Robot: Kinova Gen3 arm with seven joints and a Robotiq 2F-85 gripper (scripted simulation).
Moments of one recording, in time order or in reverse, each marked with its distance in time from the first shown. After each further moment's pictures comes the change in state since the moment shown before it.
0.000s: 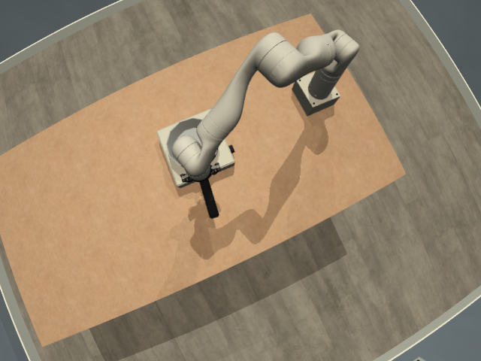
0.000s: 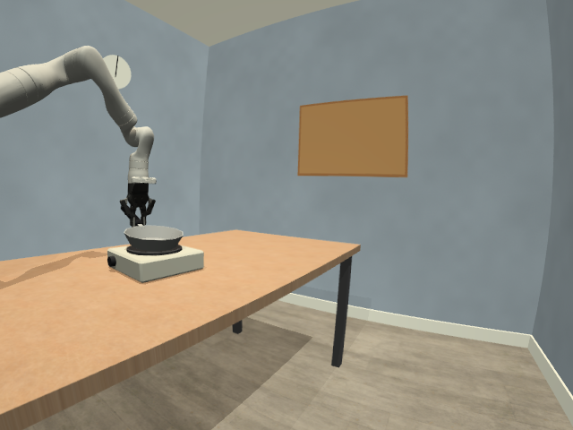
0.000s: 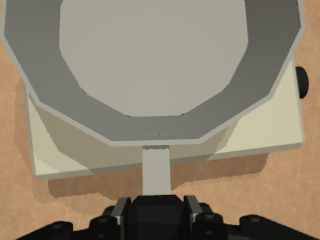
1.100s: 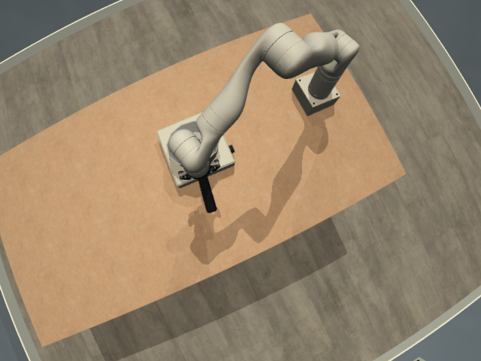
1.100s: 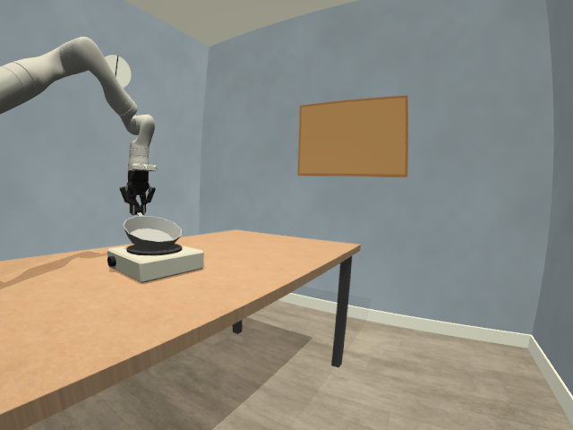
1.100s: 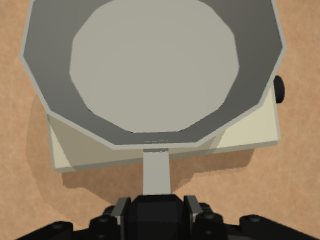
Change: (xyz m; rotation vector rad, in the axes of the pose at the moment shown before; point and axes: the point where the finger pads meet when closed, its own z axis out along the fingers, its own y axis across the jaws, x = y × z) arm 0.001 0.001 -0.045 -0.002 -0.002 0.002
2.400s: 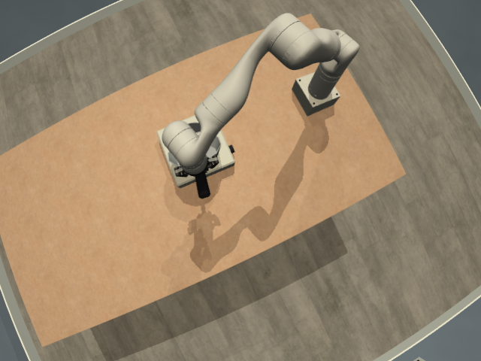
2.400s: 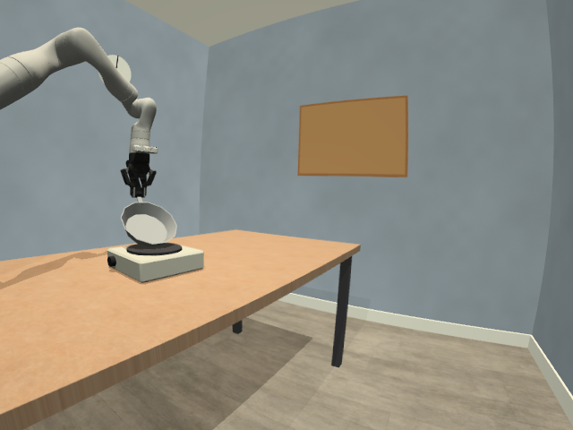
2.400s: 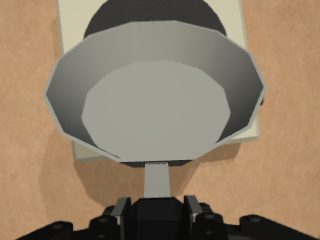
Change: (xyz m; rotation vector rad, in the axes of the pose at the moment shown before) arm -0.001 -0.002 -0.063 0.000 -0.001 0.001
